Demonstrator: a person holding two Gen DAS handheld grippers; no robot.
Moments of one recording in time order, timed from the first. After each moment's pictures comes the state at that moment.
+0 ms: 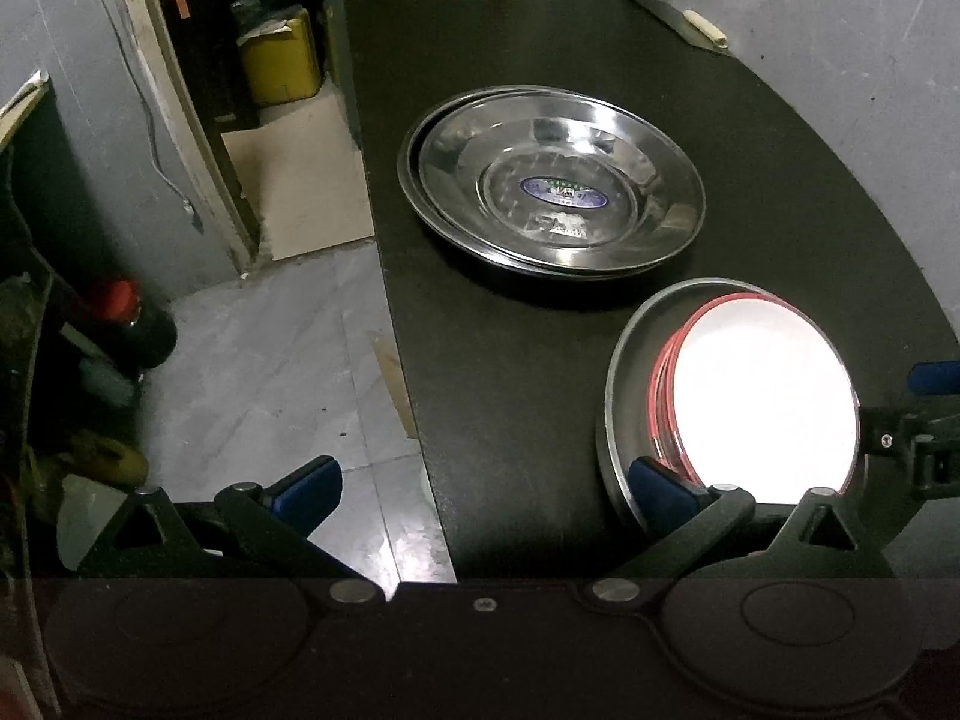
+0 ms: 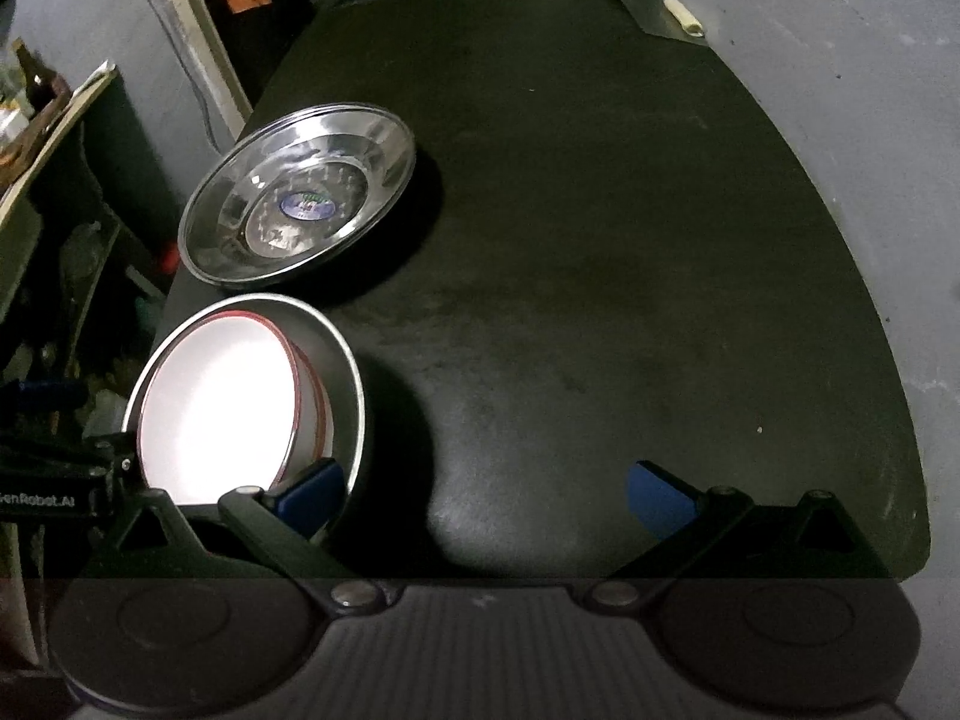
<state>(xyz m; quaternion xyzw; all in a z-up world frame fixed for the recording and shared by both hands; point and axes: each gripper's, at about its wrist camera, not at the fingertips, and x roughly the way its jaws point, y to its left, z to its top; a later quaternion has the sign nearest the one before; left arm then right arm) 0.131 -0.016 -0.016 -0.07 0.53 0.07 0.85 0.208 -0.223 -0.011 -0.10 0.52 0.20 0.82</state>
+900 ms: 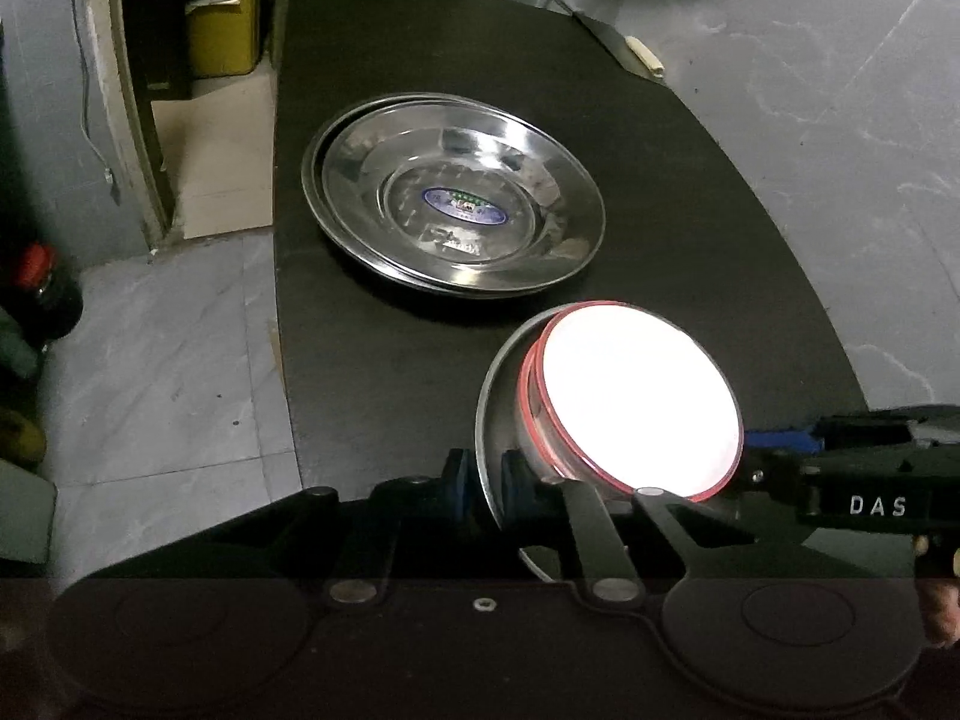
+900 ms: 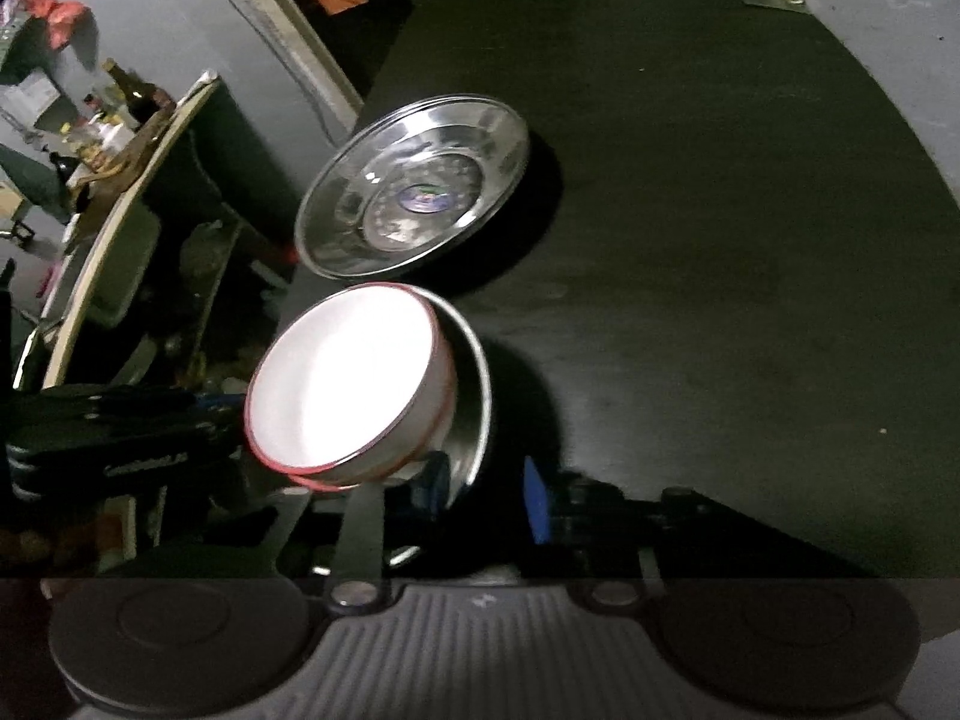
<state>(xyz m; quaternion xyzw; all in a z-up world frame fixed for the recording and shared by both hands) 0.136 -0.024 -0.014 -0.17 0.51 0.00 0.85 0.215 -0.226 -0.013 -0.02 0.55 0.33 0.77</state>
